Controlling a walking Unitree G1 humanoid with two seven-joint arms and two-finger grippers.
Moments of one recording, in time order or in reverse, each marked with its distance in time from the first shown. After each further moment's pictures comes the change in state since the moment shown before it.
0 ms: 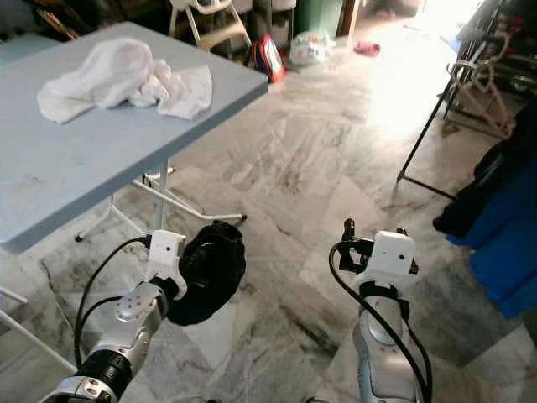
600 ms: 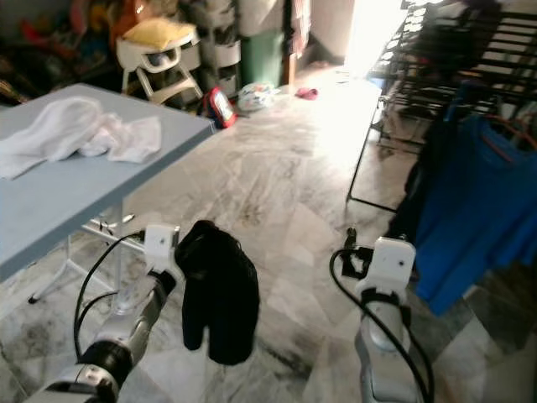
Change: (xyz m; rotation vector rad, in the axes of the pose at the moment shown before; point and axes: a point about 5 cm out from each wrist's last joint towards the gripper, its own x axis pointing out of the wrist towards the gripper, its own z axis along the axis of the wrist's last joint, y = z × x) left arm 0.010 -0.001 0.012 -0.056 -0.036 0.013; right arm 0.004 -0.010 -0.007 -0.053 0.017 -0.013
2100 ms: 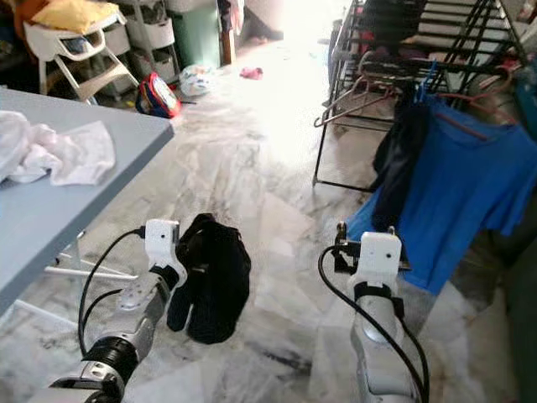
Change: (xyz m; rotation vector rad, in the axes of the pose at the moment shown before) left arm -0.003 0.000 -0.006 -0.049 -0.006 0.034; right arm -0.002 0.006 0.000 -0.056 -0.005 0.038
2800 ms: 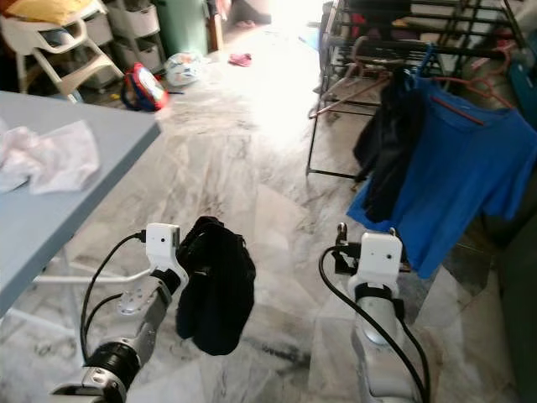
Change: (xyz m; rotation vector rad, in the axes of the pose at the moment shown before) left arm 0.003 -0.013 0.001 -0.022 -0.021 -0.062; right arm -0.001 -0.004 -0.001 0.001 0.008 -0.014
